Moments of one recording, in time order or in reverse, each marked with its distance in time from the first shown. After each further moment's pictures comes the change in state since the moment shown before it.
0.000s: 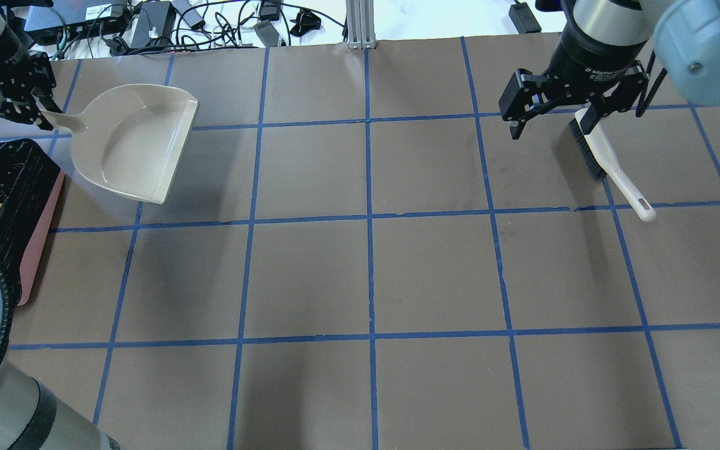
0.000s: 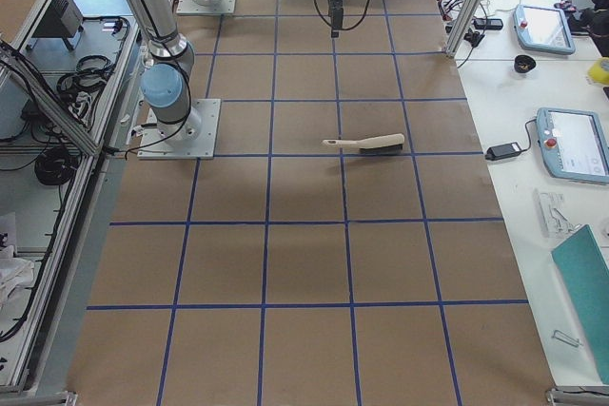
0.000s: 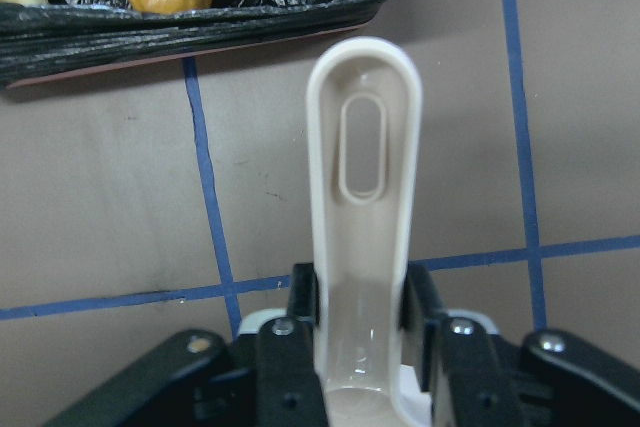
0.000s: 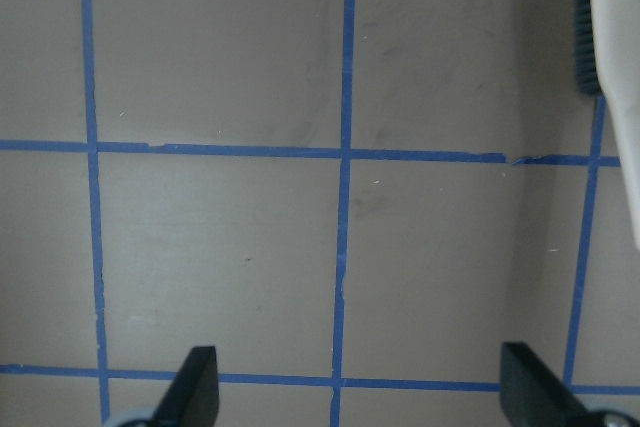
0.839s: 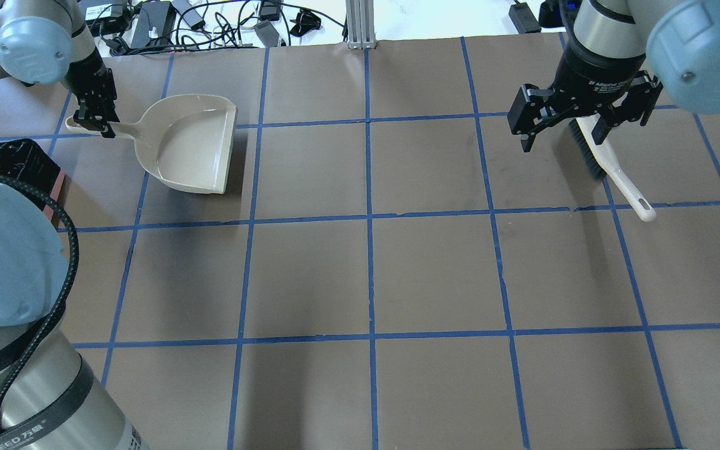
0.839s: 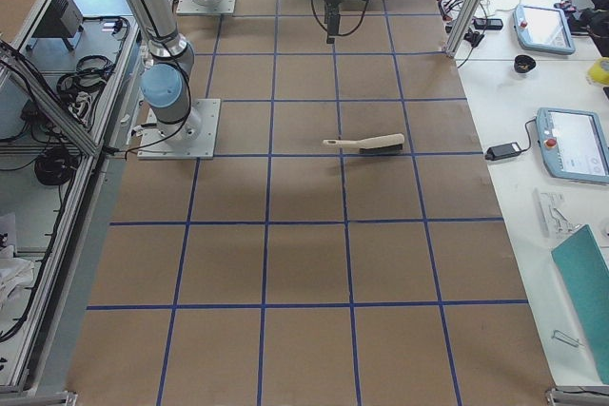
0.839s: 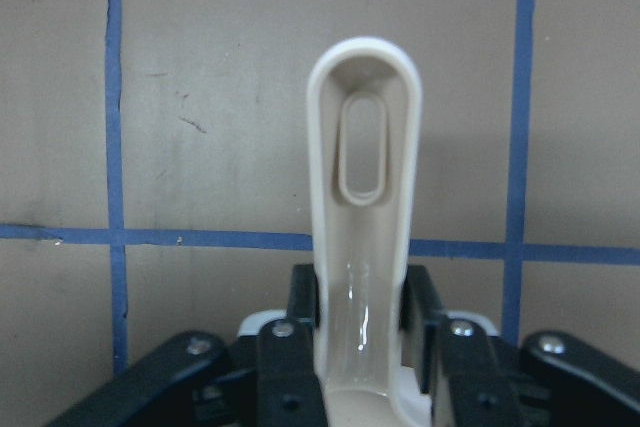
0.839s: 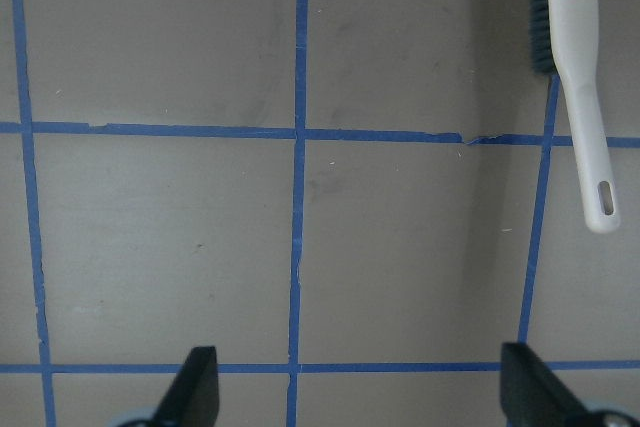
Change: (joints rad) left arm -0.114 -0.172 0.077 0.041 0.064 -0.248; right arm 0.004 -0.001 0.012 0.003 -0.095 0.003
